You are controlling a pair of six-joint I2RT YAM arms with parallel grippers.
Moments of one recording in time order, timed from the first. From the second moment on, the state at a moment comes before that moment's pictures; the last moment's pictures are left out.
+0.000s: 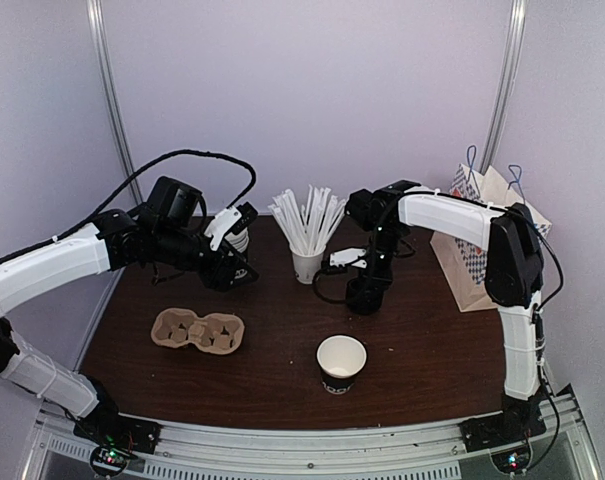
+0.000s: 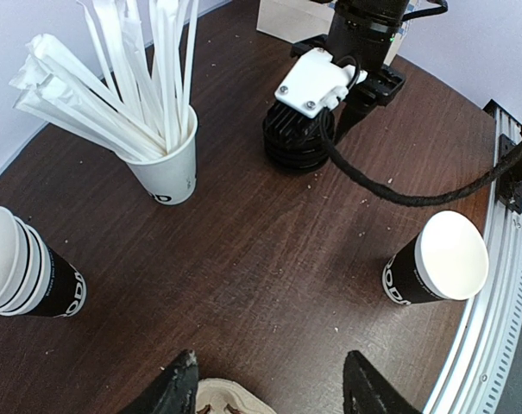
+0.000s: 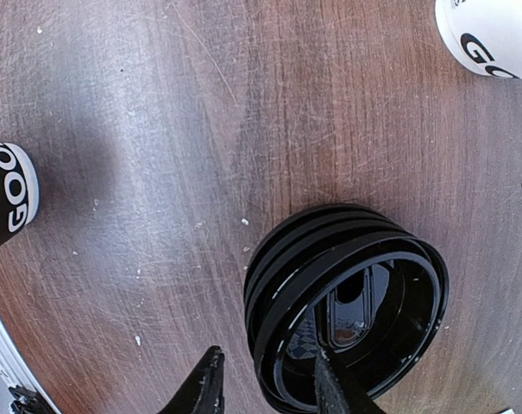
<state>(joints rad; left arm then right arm) -0.71 1.34 1.16 -0.52 0.29 0.11 0.62 2.13 1.88 -1.23 -0.14 -0.82</state>
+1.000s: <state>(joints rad) -0.71 1.34 1.16 -0.52 0.30 0.11 0.62 2.16 1.88 -1.20 -0.10 -0.77</state>
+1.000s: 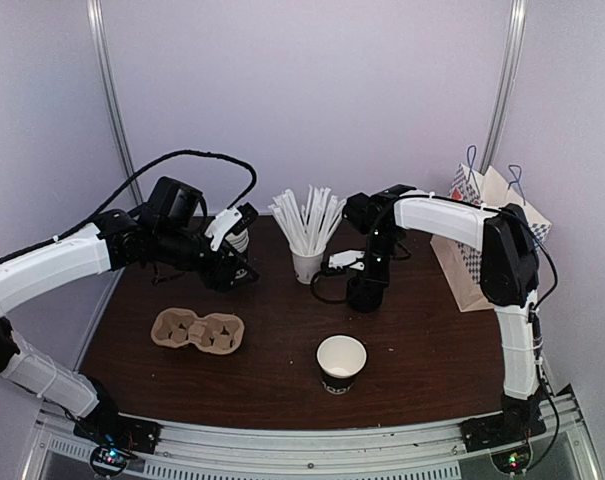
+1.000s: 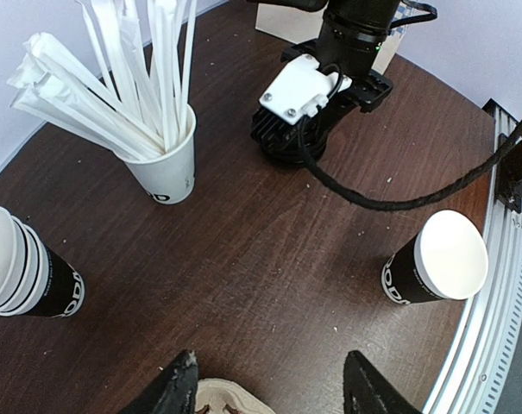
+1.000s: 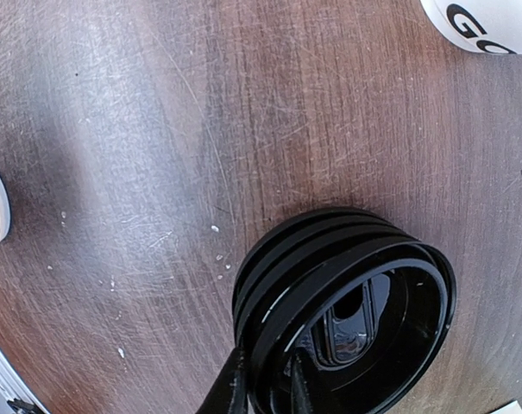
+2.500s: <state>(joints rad) -1.31 1.51 0.88 0.70 -0.31 0.92 0.58 1.60 1.62 -0.86 -1.18 -0.05</state>
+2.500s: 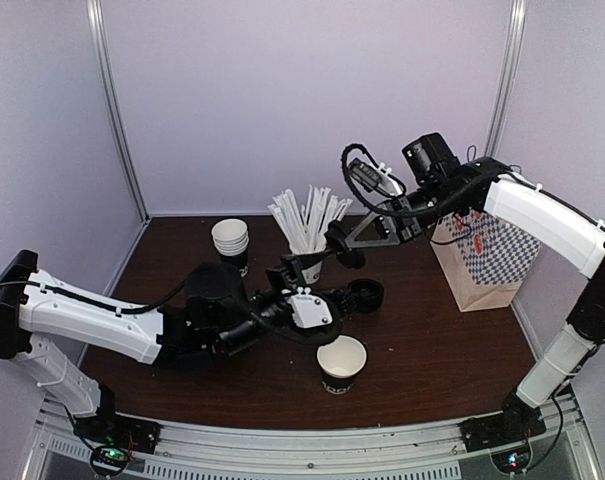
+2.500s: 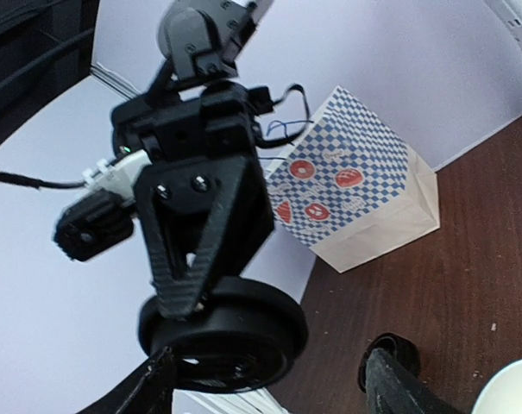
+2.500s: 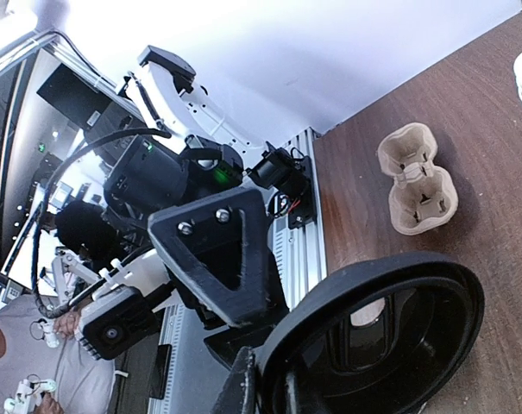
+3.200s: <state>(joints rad) -1.30 1.38 0.86 0.66 -0.33 0.97 0.57 1.45 1.34 -0.12 -1.36 0.58</state>
